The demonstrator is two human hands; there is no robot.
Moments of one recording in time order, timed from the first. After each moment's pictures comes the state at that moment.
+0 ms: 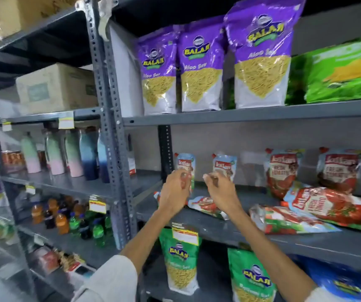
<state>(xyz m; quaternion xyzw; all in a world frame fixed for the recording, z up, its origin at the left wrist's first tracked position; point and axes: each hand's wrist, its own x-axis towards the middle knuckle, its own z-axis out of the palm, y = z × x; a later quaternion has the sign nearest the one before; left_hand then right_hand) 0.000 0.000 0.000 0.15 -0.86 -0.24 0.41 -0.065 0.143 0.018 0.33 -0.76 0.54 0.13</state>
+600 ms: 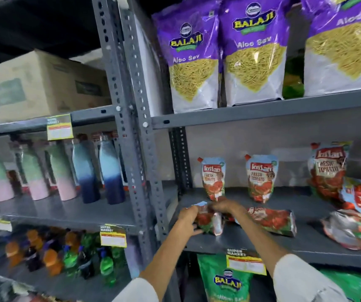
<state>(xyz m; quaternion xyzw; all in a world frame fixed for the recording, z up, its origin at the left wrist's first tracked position) -0.042 -0.179 -0.041 0.33 -0.58 -0.74 0.07 -0.141 -0.079 -0.034 0.21 -0.90 0.36 -0.16</state>
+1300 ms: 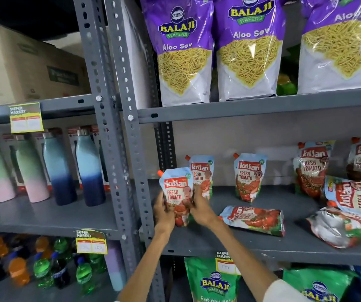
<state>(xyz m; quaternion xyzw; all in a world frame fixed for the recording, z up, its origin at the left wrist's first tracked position) -0.052 -0.216 -0.064 0.15 -0.71 -0.57 0.39 -0.109 -0.110 -0.049 0.36 -0.74 0.57 0.00</state>
